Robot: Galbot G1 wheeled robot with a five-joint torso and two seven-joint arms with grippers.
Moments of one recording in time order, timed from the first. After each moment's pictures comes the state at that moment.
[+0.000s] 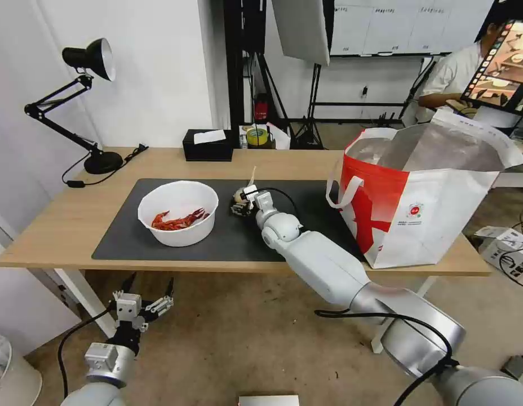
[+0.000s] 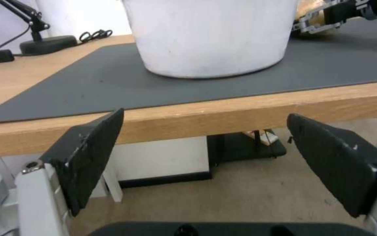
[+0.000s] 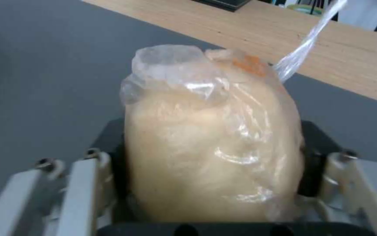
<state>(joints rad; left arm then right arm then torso) 1.66 -1.09 -0.55 -1.96 -0.30 -0.17 -0.11 -0.26 1.44 -0.42 0.97 0.63 -0.24 0.19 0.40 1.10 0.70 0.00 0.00</state>
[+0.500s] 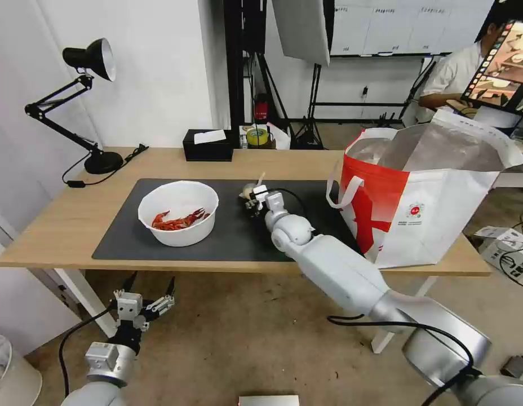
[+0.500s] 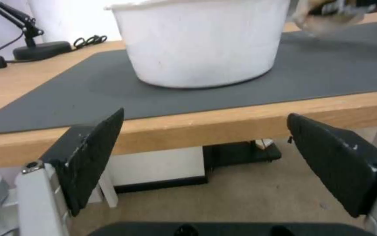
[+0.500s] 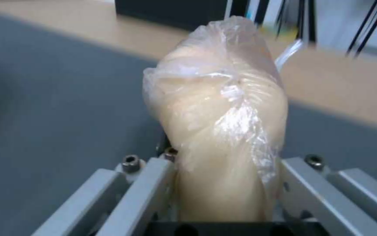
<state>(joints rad) 1.66 -1.09 -0.54 -1.98 -0.30 -0.17 -0.11 -0.33 1.28 -0.40 1.23 0.67 -0.21 0.26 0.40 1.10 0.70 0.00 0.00</state>
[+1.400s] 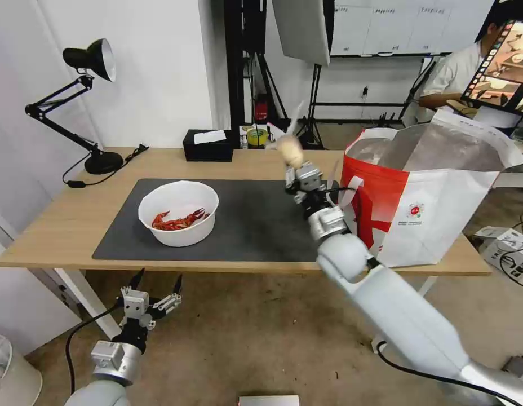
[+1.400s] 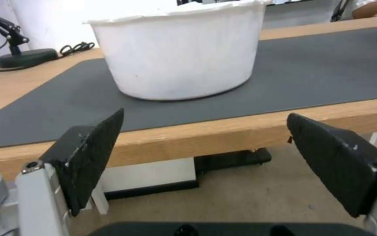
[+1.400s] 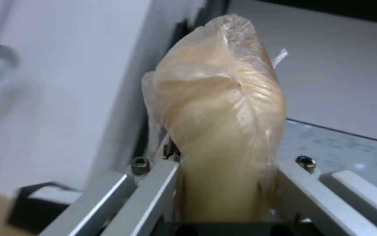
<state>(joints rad) 1.66 -1.09 -0.51 -2.01 -0.28 -0.16 -0.11 -0.67 1.05 -0.03 1.82 0.15 0.08 0.42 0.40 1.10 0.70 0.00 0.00</state>
